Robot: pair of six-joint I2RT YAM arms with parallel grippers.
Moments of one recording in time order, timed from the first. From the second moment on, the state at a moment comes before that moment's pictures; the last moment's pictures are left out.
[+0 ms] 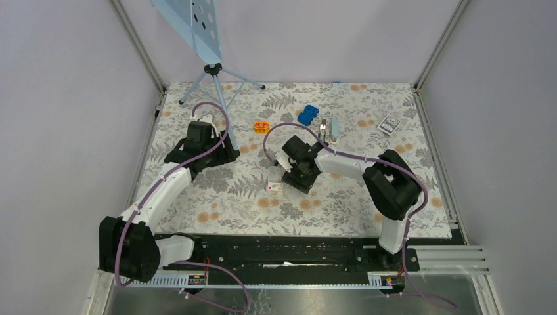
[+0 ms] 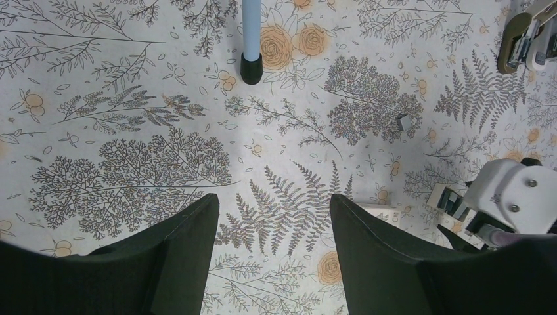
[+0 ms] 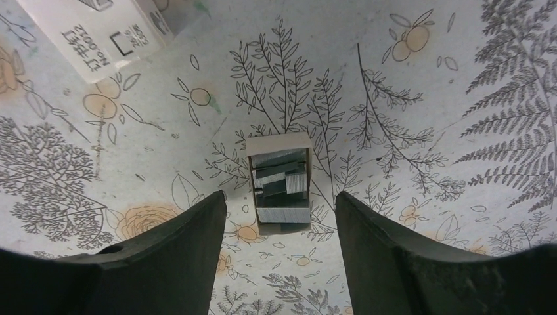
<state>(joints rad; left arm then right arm) -0.23 1.20 0.87 -0.45 0.05 -0.45 0.79 1.86 1.22 -0.63 0.02 -0.33</state>
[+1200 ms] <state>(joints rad) -0.22 1.20 0.87 -0.45 0.06 -0.45 0.84 1.89 1.22 -0.67 0.16 -0.35</state>
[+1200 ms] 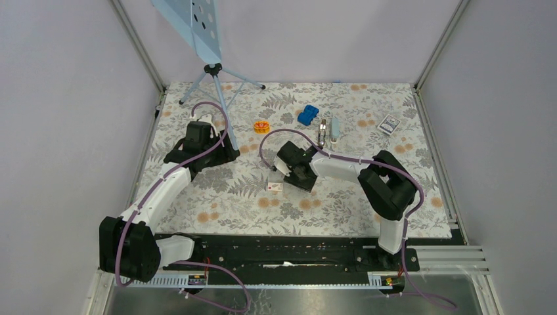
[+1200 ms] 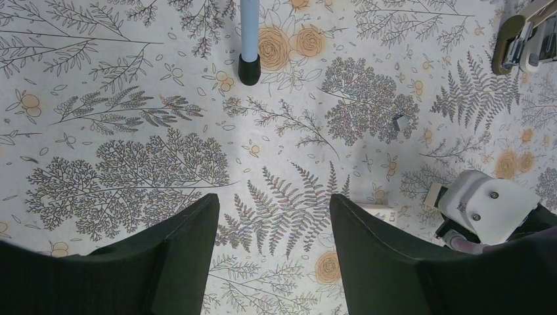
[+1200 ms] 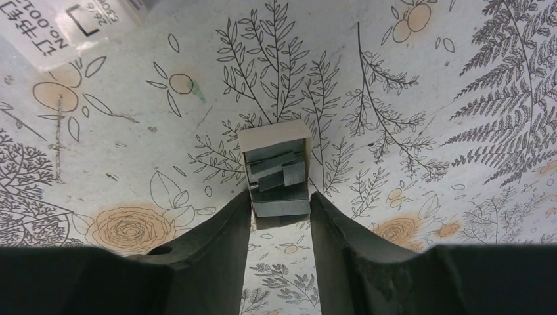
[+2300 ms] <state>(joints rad) -0.22 1.20 0.87 -0.45 0.08 -0.45 0.84 1.89 1.23 -0.67 0.18 -0.33</state>
